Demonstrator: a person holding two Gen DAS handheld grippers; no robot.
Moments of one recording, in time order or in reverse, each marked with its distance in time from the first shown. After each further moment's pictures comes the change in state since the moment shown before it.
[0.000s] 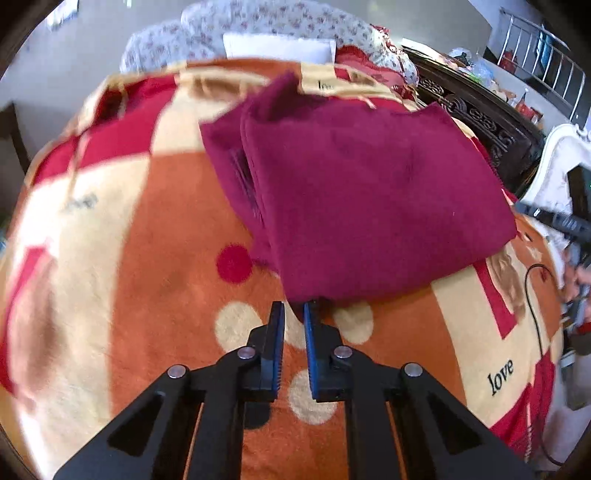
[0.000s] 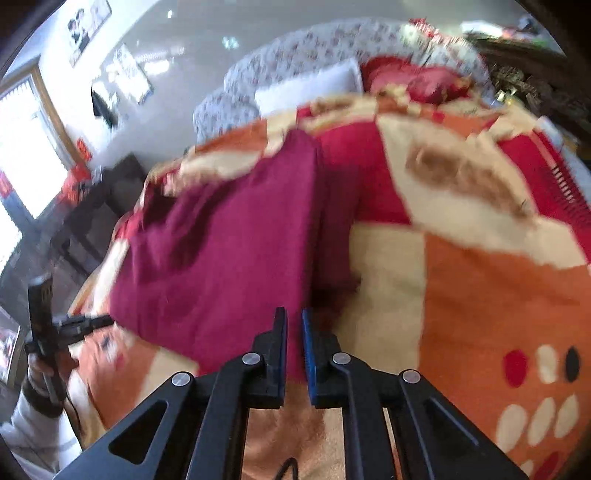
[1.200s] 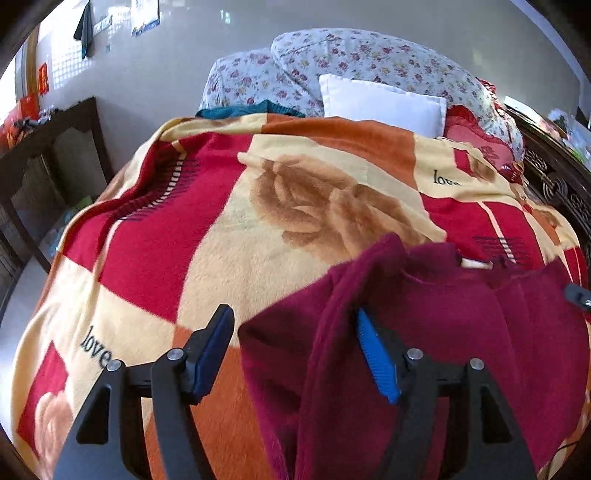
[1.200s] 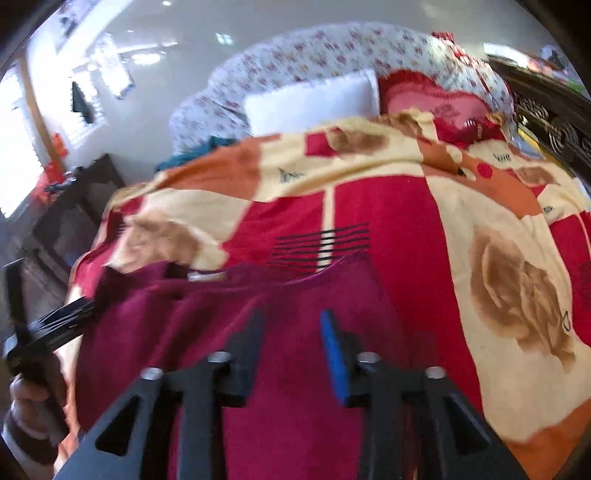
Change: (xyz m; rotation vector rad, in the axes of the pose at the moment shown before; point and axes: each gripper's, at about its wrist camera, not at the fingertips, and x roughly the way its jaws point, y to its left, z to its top) left arm 0.072 0.032 0.145 -0.224 -0.144 0.325; right arm 0.119 0.046 0.109 -0.114 0.035 -0.101
